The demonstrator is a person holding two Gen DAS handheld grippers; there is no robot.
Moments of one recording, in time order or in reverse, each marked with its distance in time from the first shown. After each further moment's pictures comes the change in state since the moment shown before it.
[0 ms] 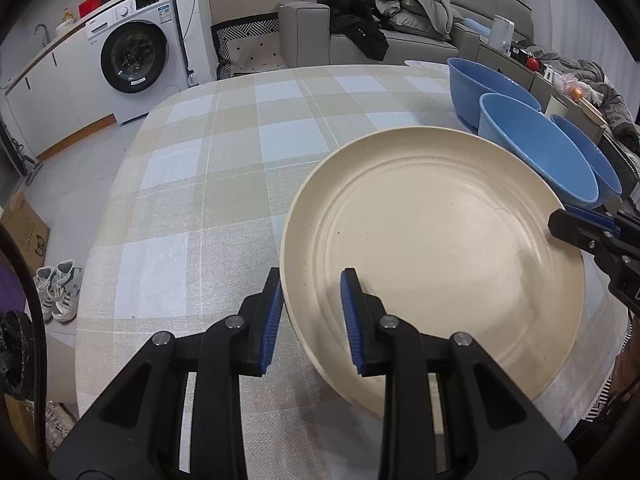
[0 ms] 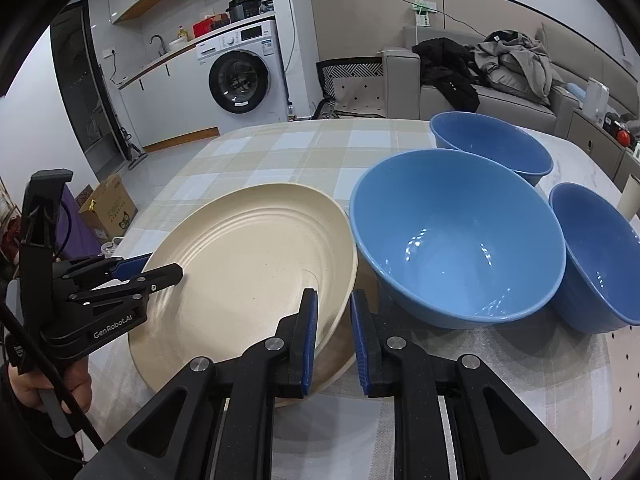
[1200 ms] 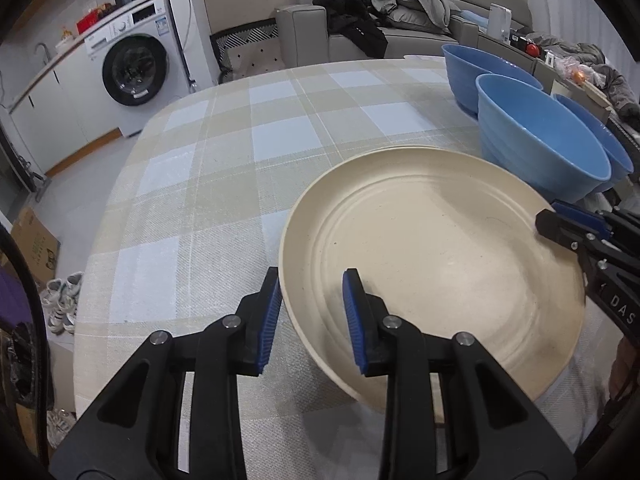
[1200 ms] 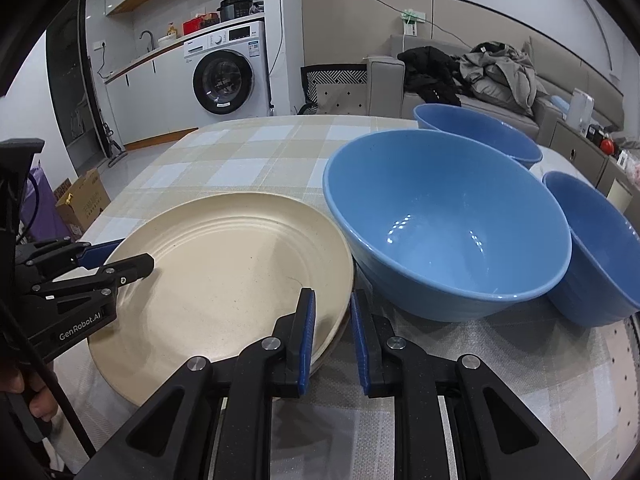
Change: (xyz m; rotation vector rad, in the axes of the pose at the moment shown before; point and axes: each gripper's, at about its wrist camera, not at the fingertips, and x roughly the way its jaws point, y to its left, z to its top) left arm 0.011 -0.016 -0.009 0.045 -0.010 0.032; right arm 0.030 -0.007 -0.024 -0.022 -0.028 -0.082
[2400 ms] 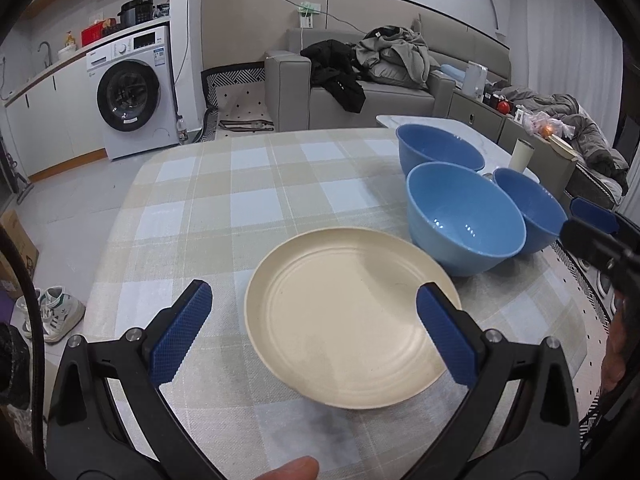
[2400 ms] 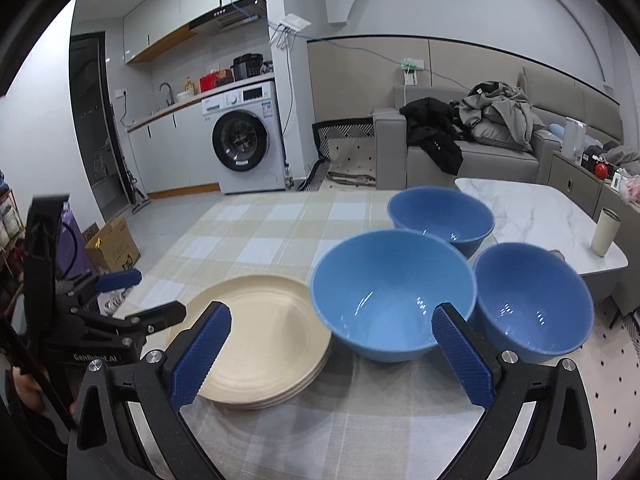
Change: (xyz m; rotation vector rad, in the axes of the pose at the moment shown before) left arm -0.104 -0.021 0.016 -0.060 -0.190 -0.101; right arm -0.126 -0.038 0.030 0.035 -0.213 0.083
